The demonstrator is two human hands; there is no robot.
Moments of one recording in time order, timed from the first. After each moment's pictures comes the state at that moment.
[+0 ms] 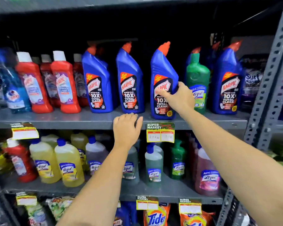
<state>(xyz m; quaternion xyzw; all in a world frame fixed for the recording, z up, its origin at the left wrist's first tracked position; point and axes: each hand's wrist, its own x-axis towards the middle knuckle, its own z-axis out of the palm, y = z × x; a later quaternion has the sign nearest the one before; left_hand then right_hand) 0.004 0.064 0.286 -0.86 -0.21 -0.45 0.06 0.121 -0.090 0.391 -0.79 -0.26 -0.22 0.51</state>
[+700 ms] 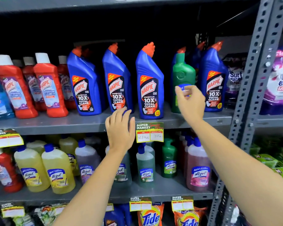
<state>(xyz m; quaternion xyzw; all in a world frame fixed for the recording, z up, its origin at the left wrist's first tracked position) -0.001 0.032 0.287 -0.82 -0.15 -0.55 -0.02 0.143 -0.148 0.365 -0.73 -0.19 -0.29 0.59</state>
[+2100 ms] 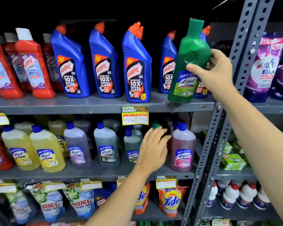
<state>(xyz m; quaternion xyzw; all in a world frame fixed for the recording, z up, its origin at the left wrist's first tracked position) 0.030 -0.103 0.178 -0.88 0.07 -0.46 -0.07 0.149 -0.257 0.413 -0.66 -0.35 -0.25 0.61</state>
